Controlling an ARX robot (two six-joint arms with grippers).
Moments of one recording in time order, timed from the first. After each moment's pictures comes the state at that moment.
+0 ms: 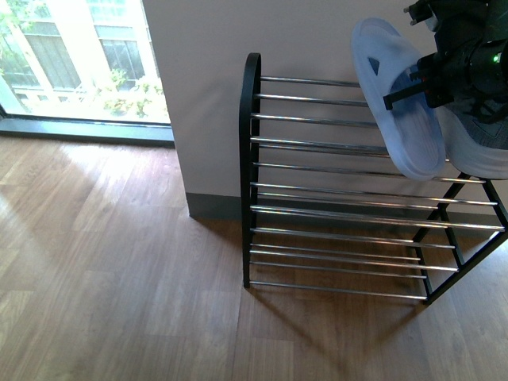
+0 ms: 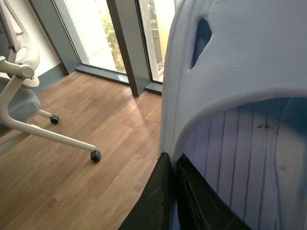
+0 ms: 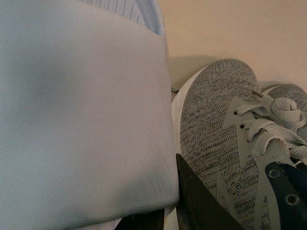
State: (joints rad) left arm 0.00 0.71 0.10 0.44 -0.46 0.04; right arm -0.03 2.17 1.23 0.48 0.25 -0.34
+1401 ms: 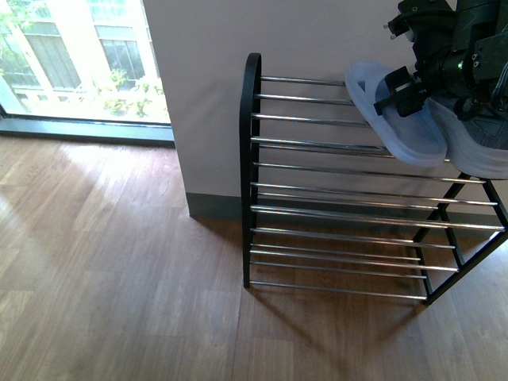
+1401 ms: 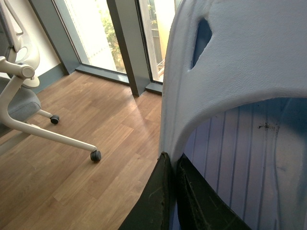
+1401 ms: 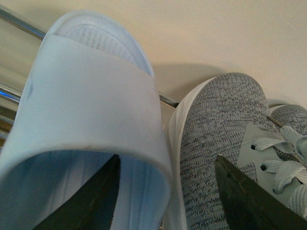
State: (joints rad) left arm 0.00 0.71 0.10 0.44 -0.46 0.04; right arm -0.03 2.30 1.38 0.47 0.29 -0.45
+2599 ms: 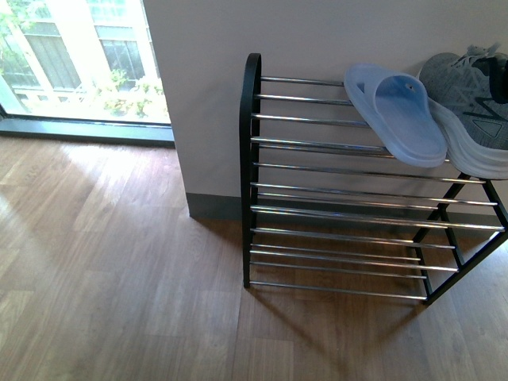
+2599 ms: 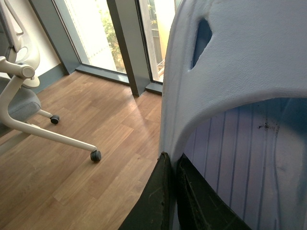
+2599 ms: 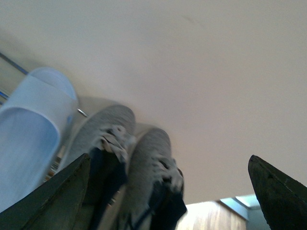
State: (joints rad) left arm 0.00 0.71 0.10 0.44 -0.46 0.04; right arm -0.24 1.58 0.98 0.35 -0.01 -0.70
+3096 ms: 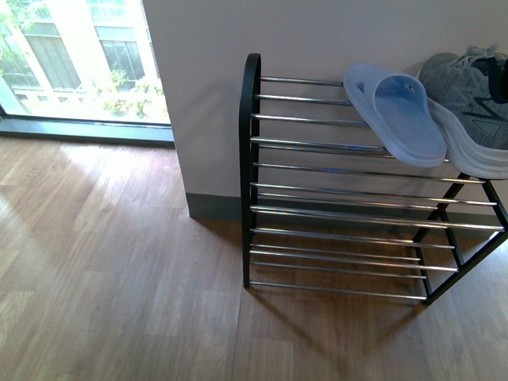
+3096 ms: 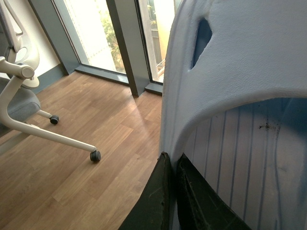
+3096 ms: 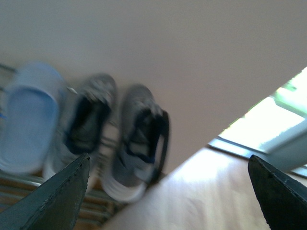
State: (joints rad) left arm 0.00 0.71 0.10 0.44 -0.46 0.04; right arm -0.43 1.16 0.62 0.35 -0.15 -0.42
